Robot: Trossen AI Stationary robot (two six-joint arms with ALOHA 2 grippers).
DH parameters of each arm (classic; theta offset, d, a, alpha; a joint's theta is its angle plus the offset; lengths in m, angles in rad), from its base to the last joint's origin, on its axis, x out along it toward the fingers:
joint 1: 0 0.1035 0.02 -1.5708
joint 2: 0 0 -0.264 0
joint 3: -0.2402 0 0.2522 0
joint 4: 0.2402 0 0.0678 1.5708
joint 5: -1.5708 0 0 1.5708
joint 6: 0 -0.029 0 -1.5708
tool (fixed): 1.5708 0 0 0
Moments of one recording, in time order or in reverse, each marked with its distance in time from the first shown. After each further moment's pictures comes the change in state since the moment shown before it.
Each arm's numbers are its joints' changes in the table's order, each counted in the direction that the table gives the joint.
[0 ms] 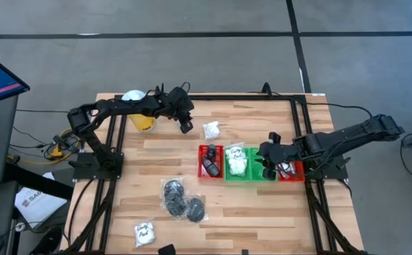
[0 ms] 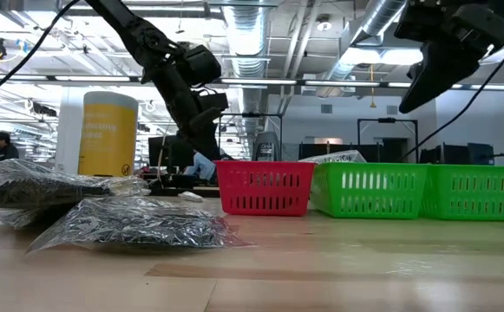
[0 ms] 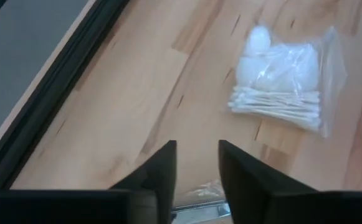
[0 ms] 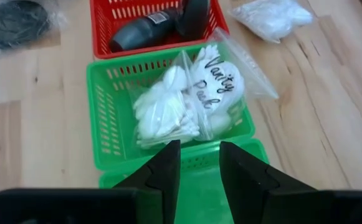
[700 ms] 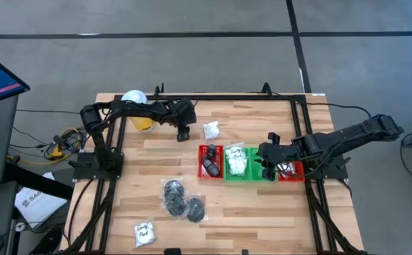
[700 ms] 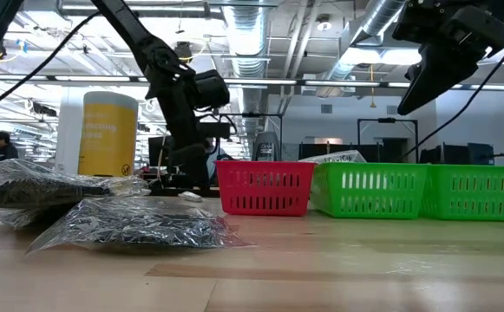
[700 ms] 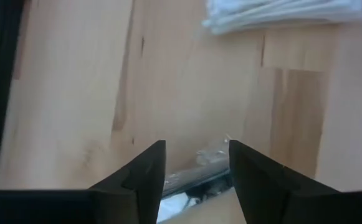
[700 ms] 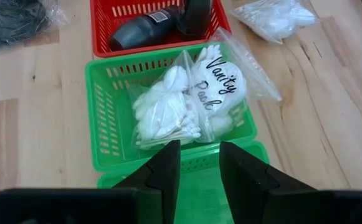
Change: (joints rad) left arm -0.048 0.132 0.001 0.048 0.090 -0.279; right arm 0.000 0.015 0.000 -0.011 0.000 0.008
